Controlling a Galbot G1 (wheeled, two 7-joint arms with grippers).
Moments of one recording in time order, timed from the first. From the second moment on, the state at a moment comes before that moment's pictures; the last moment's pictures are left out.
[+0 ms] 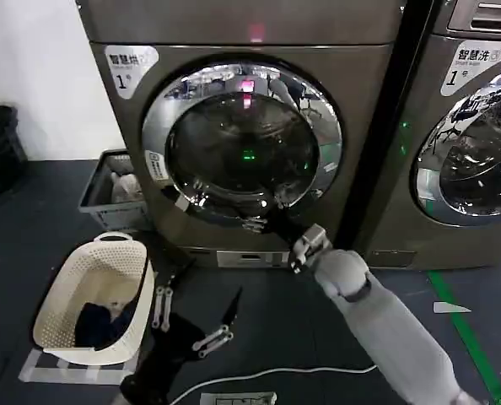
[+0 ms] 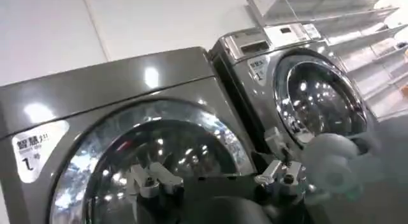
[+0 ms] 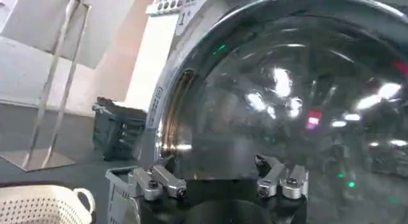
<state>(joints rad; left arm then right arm) 1.80 -1.42 -0.47 -2.43 0.27 -0.32 0.27 -0.54 1.19 -0.12 1.56 0.32 0.00 -0.21</state>
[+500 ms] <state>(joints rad) 1.80 -1.42 -0.47 -2.42 0.27 -0.33 0.27 -0.43 1.31 -0.20 1.43 0.32 0.00 -0.21</state>
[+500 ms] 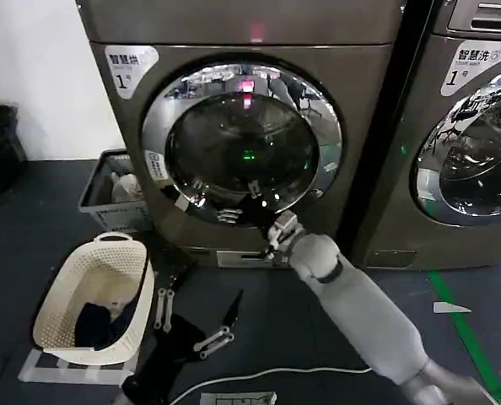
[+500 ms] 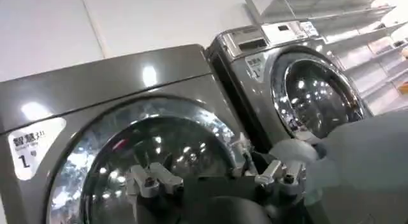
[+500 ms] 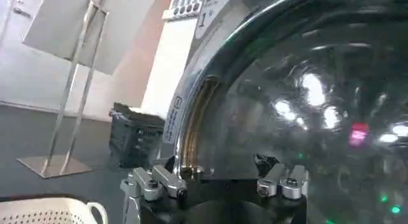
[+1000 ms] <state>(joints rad) 1.80 -1.42 -0.48 -2.41 0.27 -0.34 0.27 -0.36 1.39 -0.23 1.31 0.29 0.02 -0.20</state>
